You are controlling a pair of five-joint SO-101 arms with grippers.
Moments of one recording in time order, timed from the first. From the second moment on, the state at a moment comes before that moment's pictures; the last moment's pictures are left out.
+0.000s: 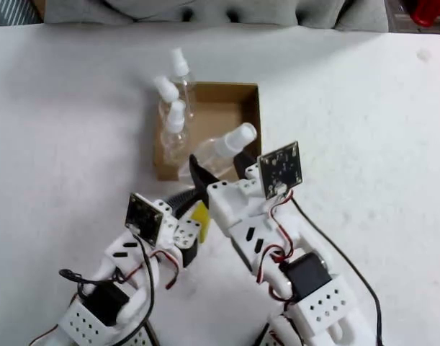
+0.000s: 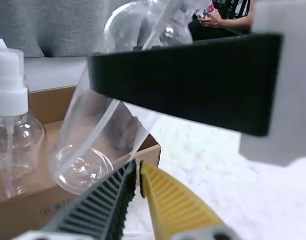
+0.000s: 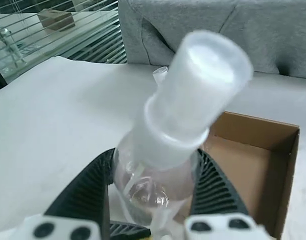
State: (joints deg) left arm 31.7 -103.4 97.1 30.3 11.0; right arm -35.4 -70.6 64.6 28.7 -8.7
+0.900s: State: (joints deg) left arm 30.7 -103.4 97.1 32.9 10.9; right arm -30.3 -70.7 59.9 35.4 -8.7
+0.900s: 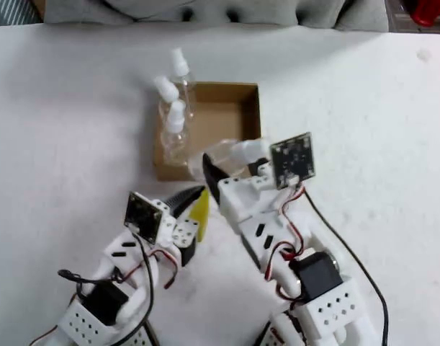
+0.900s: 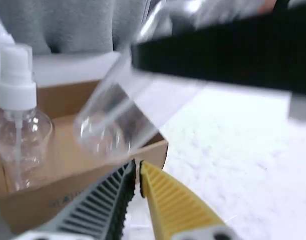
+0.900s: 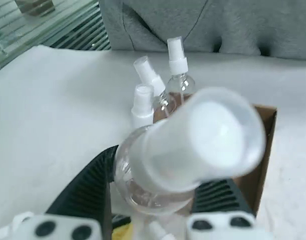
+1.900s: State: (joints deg) left arm -11.4 -104.2 85.5 63.1 -13.4; right arm -22.2 -46.2 48.8 27.7 -6.2
